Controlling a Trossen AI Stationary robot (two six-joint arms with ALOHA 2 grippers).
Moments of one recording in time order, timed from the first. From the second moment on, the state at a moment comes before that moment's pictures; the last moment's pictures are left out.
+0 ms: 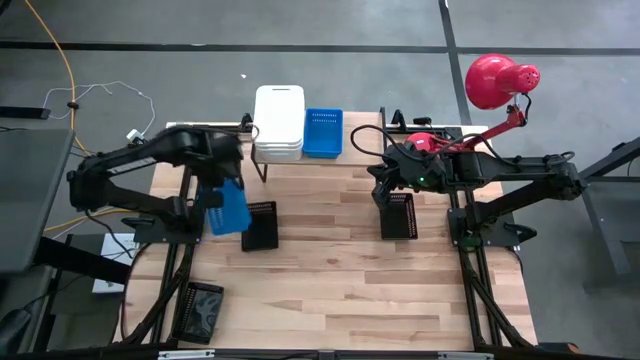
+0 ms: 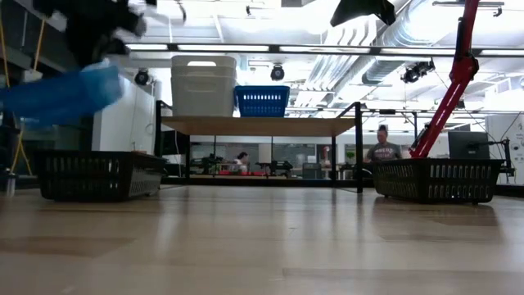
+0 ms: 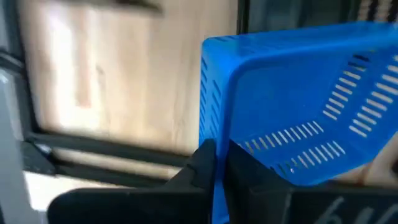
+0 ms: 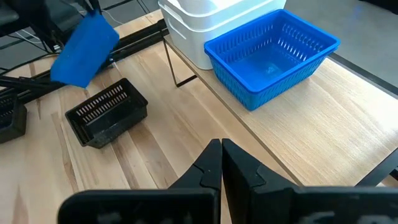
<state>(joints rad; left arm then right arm) 0.45 1.15 1.21 -1.57 -0.10 0.22 0.04 1.19 1.23 -0.68 0.44 0.44</state>
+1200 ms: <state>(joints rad) 0.35 1.82 2.28 -1.18 -0.49 0.57 0.05 1.18 1.23 -0.62 0.37 0.44</state>
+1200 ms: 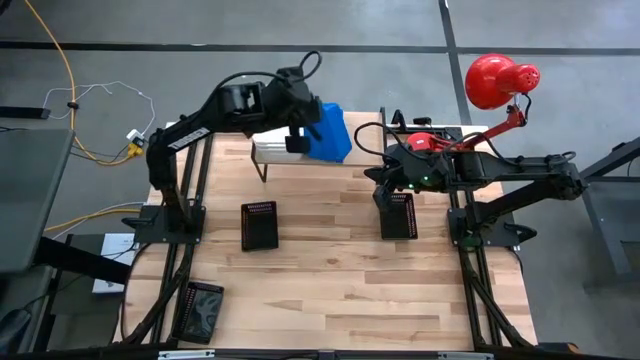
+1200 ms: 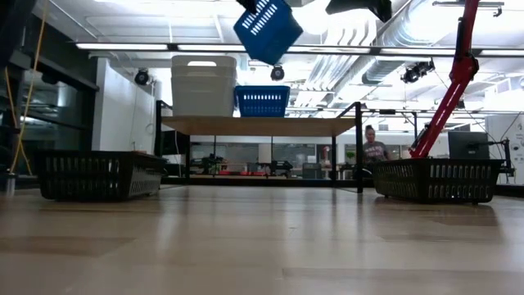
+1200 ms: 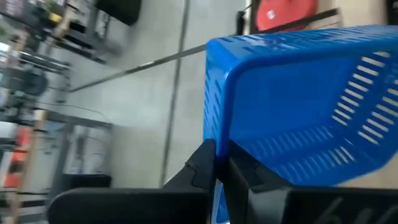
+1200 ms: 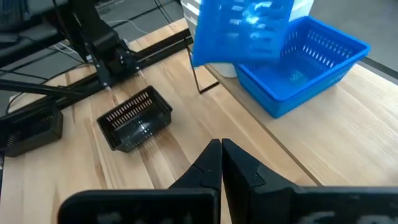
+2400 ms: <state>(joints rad) 0.39 1.86 2.28 -1.26 -0.57 0.66 0.05 1.18 1.23 -0.62 0.37 0.44</state>
